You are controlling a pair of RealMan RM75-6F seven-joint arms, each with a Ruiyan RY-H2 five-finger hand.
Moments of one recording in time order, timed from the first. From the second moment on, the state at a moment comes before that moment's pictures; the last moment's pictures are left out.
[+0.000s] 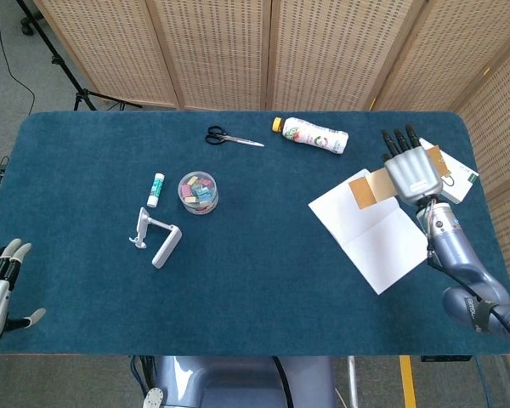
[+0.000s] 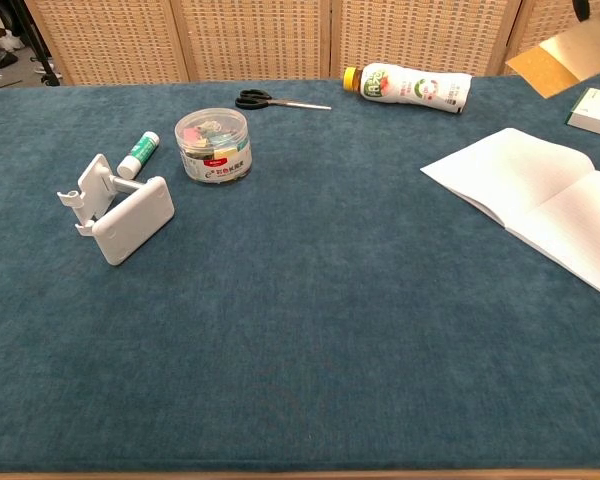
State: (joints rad) left arm -0.05 -1.00 -0.02 -1.91 1.41 1.45 0.20; right arm 0.81 -1.20 0.18 -1.25 -1.12 0.84 -0.59
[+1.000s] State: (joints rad) left arm -0.08 -1.02 -0.02 -1.91 1.35 1.41 0.26; right arm 0.78 -1.46 -0.01 -0.82 -1.41 0.71 -0.20
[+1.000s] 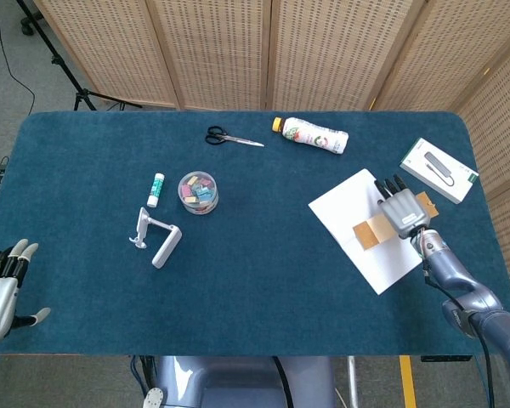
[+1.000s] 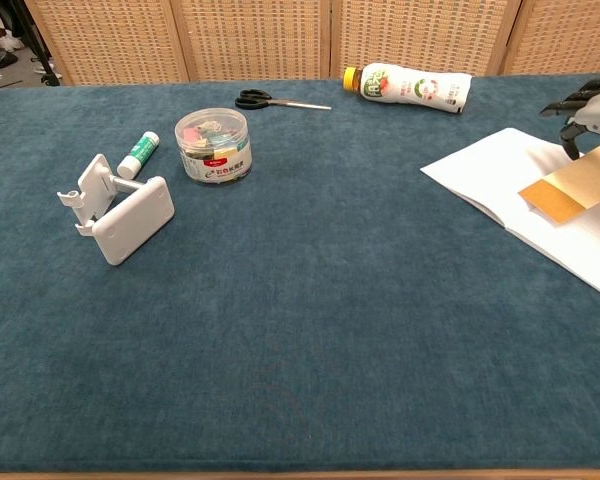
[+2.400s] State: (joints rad) left arm -0.09 -1.03 -0.02 -1.91 1.33 1.41 0.27; right arm 0.79 -1.45 -0.08 -0.83 -1.56 0.74 -0.13
